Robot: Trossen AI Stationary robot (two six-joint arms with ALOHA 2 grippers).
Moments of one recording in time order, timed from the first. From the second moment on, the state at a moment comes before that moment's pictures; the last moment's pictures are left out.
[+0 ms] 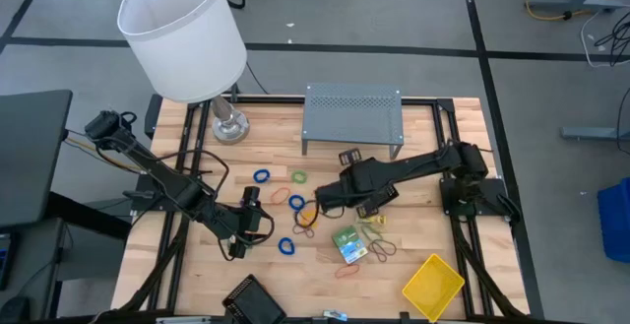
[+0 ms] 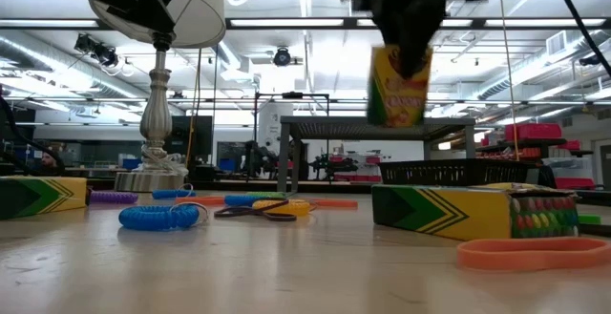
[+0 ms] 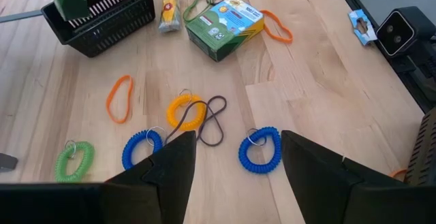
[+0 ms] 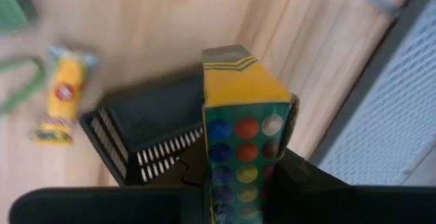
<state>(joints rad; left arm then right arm) -0.62 1.22 0.78 -0.31 -0.44 -0.20 0.20 1.97 1.84 -1.56 0.42 -0.10</state>
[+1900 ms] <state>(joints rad) -0.61 1.22 0.78 -0.31 -0.44 -0.23 0.07 1.80 1.42 -1.22 0.54 -0.18</state>
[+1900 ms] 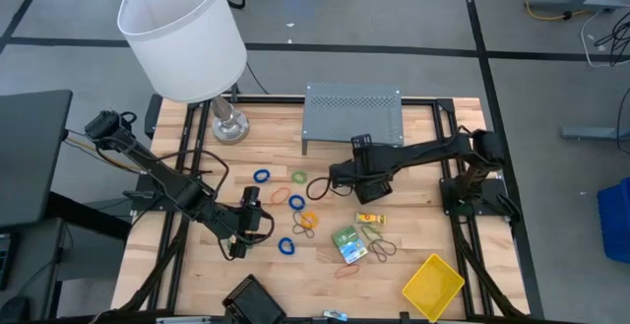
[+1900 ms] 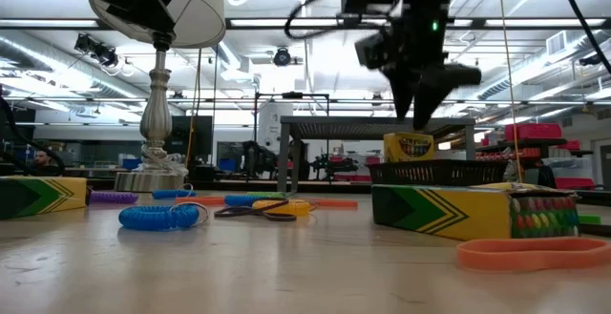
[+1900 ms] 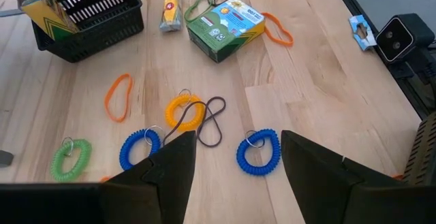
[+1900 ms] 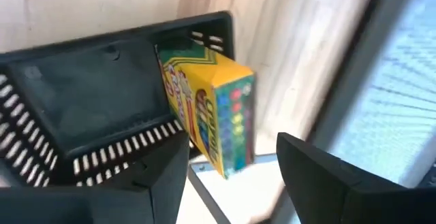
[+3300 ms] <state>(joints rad) -0.62 1.31 0.78 -0.20 -0.41 -0.20 0.68 2.13 1.55 -0.98 0.43 0.31</state>
